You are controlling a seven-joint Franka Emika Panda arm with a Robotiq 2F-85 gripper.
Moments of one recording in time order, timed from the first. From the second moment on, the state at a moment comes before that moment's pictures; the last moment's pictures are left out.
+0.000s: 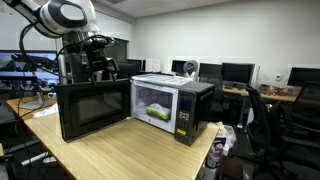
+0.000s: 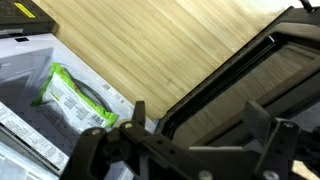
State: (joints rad) arm 0.02 -0.38 -0.05 -2.54 -0.23 2.34 -0.58
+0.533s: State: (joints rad) arm 0.04 -0.39 -0.03 -2.56 -0.25 2.37 -0.58
